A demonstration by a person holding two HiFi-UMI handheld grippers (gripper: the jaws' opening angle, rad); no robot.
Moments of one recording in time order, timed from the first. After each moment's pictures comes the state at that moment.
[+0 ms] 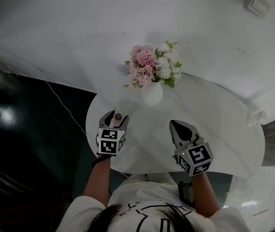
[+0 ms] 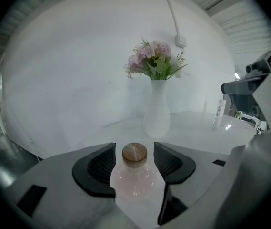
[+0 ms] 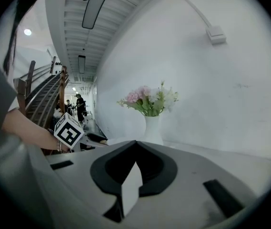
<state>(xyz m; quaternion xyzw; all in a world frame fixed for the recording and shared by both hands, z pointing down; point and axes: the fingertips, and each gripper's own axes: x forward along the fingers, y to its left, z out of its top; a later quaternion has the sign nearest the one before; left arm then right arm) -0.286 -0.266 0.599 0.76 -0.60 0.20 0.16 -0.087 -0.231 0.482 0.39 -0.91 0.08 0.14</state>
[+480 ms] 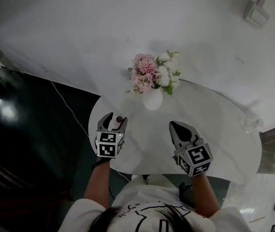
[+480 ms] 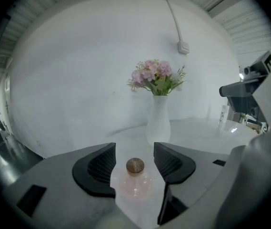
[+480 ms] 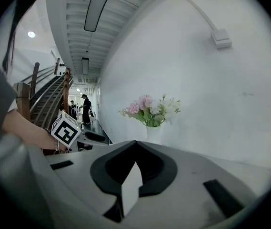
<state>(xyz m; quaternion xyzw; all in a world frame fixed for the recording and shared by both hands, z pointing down) -0.292 -0.255 0.552 0.74 -0.63 0.19 0.15 -0.086 -0.234 0.445 0.37 -0.92 0.07 0.14</state>
